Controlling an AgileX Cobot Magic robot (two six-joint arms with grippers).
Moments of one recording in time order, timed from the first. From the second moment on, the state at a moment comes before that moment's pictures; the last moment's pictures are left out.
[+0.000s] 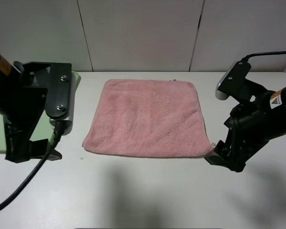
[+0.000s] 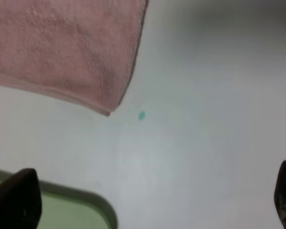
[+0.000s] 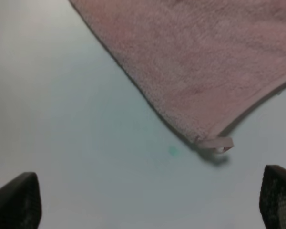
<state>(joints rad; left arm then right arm) -0.63 1.32 -0.84 0.03 0.78 0.82 0.47 1.26 -0.61 0.15 0.57 -0.59</state>
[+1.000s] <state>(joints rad) -0.63 1.65 -0.84 0.03 0.48 1.12 0.53 1.58 -0.61 -0.22 0.40 -0.77</state>
